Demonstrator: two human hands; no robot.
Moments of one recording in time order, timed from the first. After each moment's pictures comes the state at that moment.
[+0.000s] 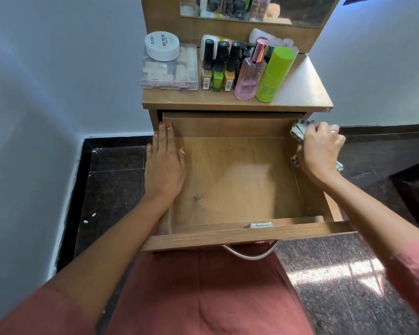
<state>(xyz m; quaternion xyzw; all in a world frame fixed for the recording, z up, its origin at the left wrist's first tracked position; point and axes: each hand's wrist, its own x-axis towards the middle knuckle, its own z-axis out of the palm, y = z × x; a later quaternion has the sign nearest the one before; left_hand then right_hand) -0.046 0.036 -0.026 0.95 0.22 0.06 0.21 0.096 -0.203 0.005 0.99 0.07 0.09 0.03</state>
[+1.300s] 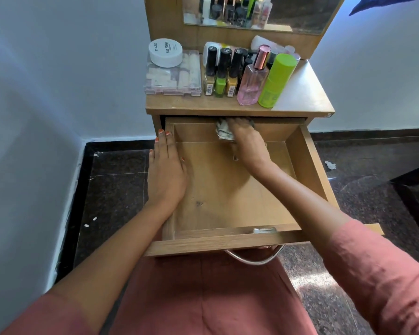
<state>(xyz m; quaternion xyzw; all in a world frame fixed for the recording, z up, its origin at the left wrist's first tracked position) -0.047 0.035 -0.027 0.94 0.23 0.09 0.23 0.070 -0.091 0.006 0.95 0.30 0.00 -0.12</state>
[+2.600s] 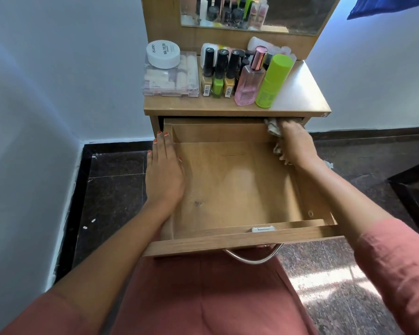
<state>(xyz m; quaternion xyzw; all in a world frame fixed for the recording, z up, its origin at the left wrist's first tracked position) -0.048 0.036 -0.028 0.94 0.24 0.08 0.21 0.109 -0.170 0.011 0.98 0.19 -0.01 -0.06</state>
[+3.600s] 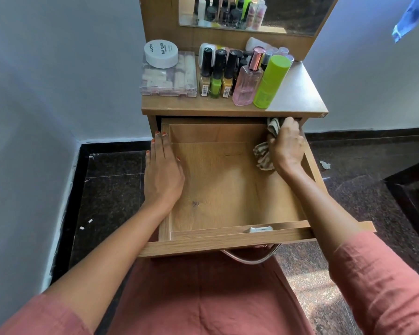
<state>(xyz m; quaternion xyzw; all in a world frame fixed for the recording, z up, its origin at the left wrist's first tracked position) -0.047 0.034 -0.027 0.94 0.24 0.09 0.22 0.092 -0.147 0.009 0.99 0.02 0.07 -0.13</state>
